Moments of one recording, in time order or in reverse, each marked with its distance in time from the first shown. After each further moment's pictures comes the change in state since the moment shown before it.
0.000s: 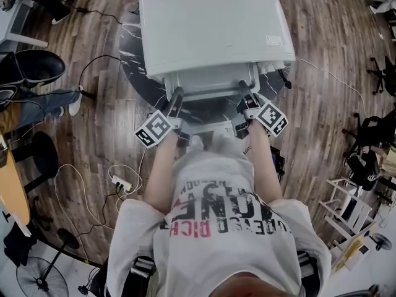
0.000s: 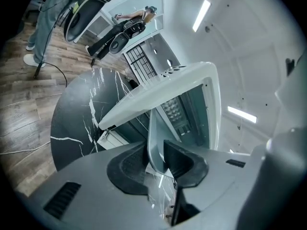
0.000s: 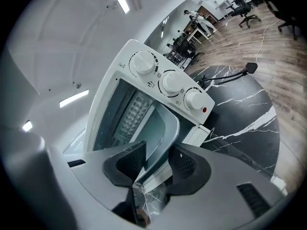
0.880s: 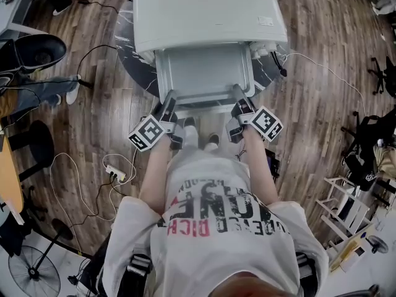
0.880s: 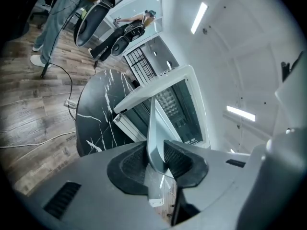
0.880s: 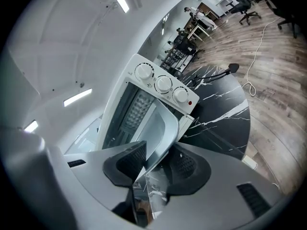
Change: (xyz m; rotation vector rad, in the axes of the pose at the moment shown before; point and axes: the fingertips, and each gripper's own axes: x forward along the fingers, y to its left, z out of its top) left arm -0.055 -0.002 -0.047 0.011 -0.021 0.008; right arm -0.064 -0.011 -0.029 0.006 0.035 0.029
